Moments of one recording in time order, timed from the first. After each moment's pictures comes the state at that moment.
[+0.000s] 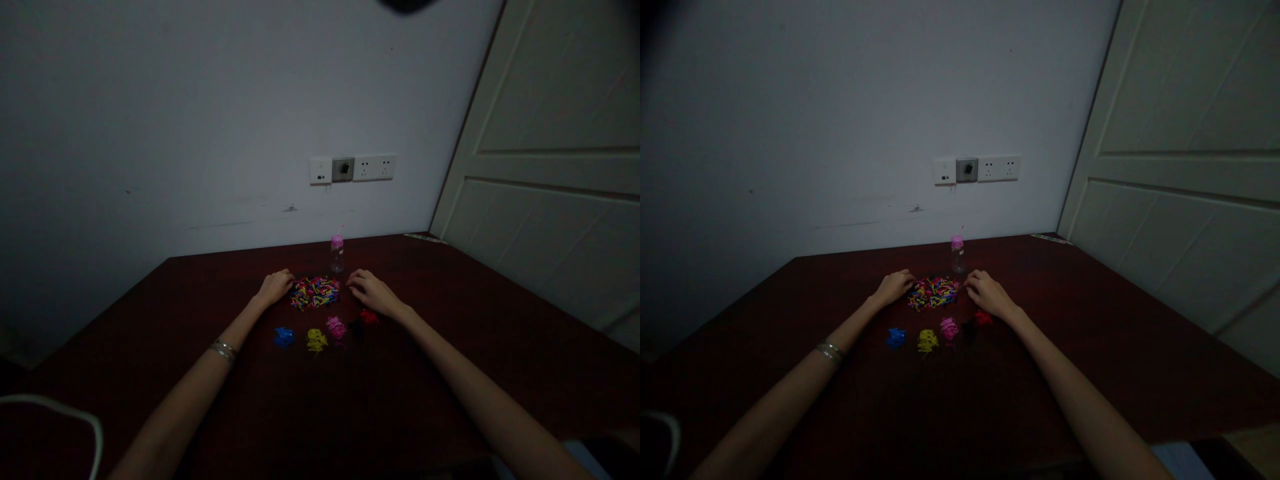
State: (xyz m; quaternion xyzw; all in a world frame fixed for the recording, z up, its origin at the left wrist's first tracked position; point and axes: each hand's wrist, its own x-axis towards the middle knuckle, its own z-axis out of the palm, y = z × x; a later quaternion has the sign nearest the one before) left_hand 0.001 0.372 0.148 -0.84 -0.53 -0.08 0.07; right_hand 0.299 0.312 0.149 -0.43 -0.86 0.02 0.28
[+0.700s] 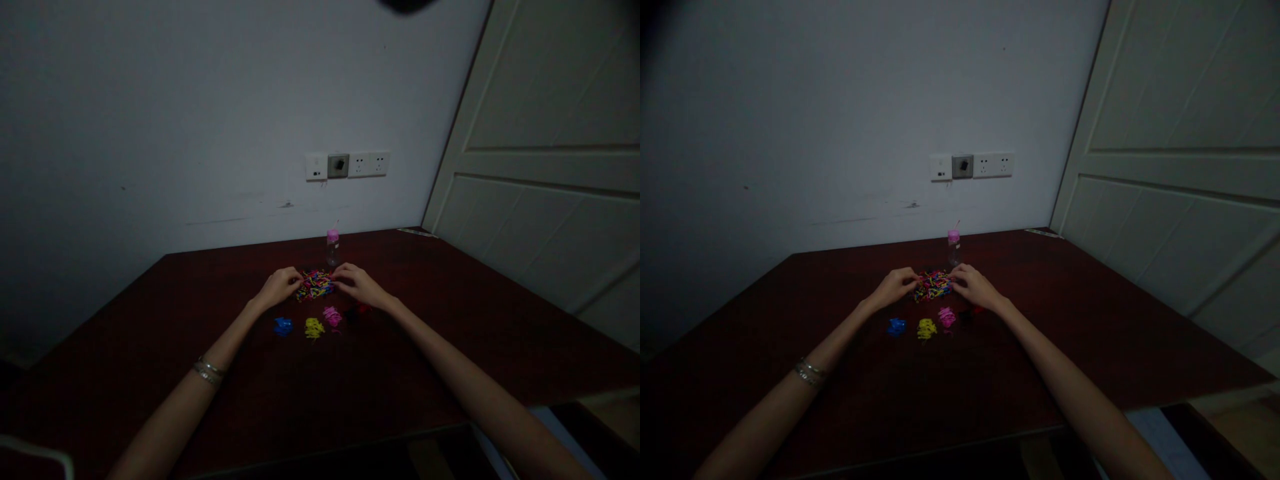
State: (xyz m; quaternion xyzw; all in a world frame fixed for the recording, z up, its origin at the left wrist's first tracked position) left_hand 0.020 0.324 0.175 -0.87 -0.43 -0.23 -0.06; right_hand 0.277 0.299 0.163 -0.34 -0.87 0.09 0.35
